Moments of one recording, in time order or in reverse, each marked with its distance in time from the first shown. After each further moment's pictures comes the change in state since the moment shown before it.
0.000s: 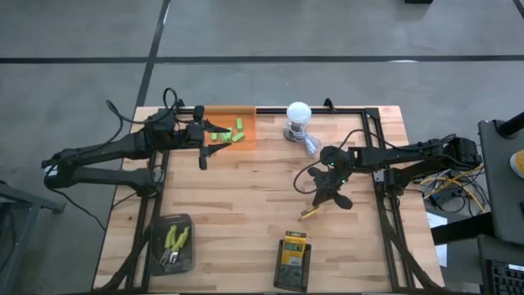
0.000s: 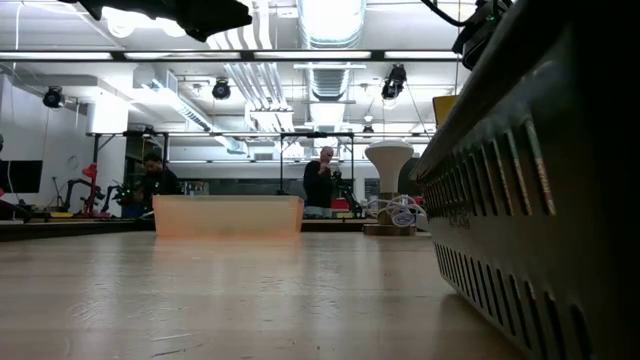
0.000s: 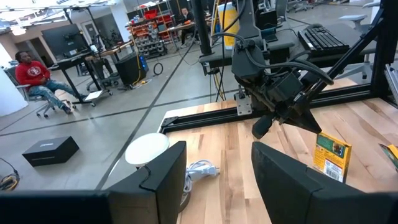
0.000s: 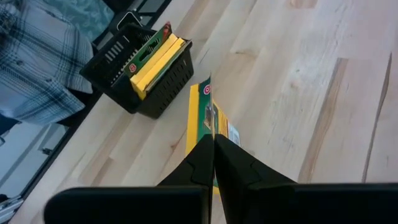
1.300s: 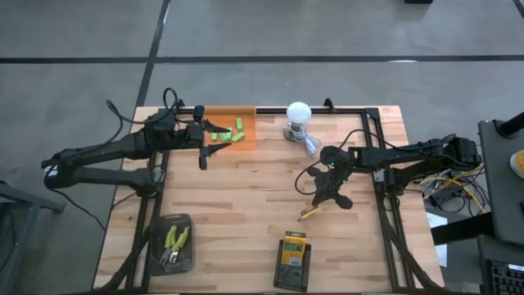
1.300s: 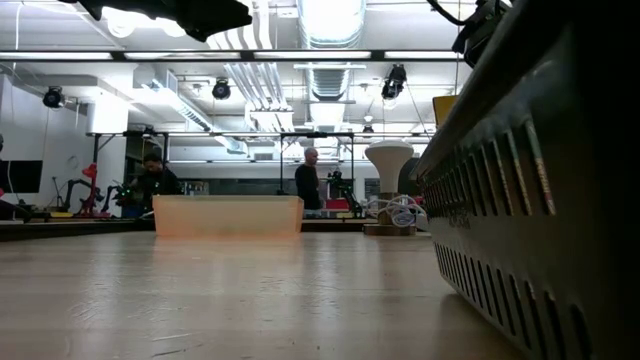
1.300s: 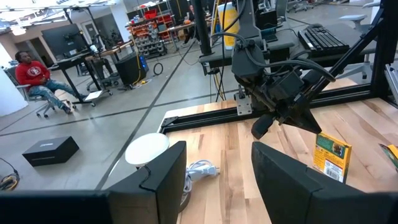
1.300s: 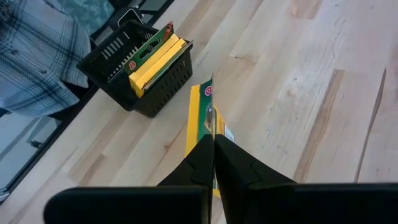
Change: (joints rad) left arm 0.000 0.000 0.000 0.000 0.000 0.000; right arm 0.000 0.000 -0.001 0.011 0.004 -0.063
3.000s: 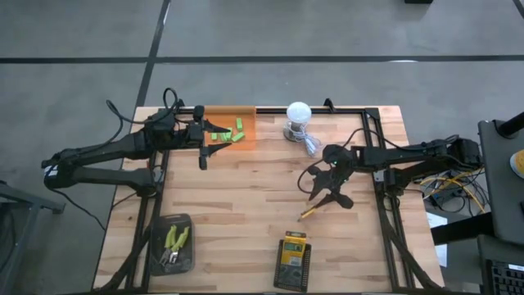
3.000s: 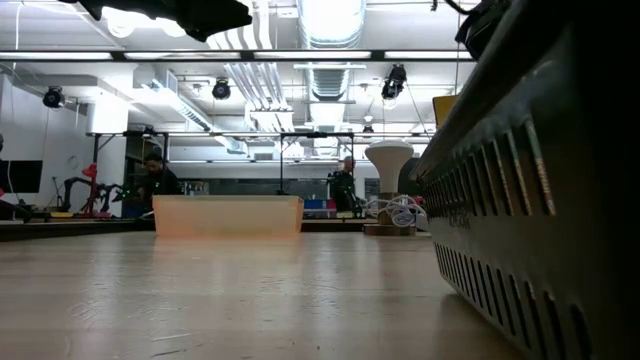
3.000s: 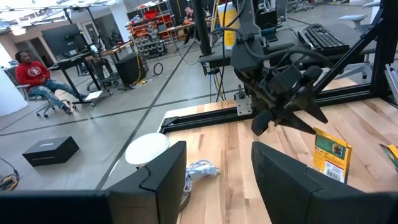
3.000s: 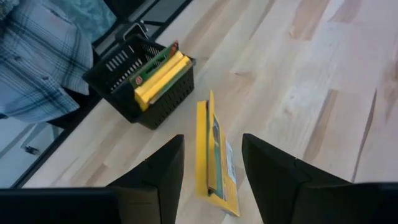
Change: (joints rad) left arm 0.000 0.000 0.000 0.000 0.000 0.000; right arm 0.000 -0.031 0.000 0.030 -0.009 0.008
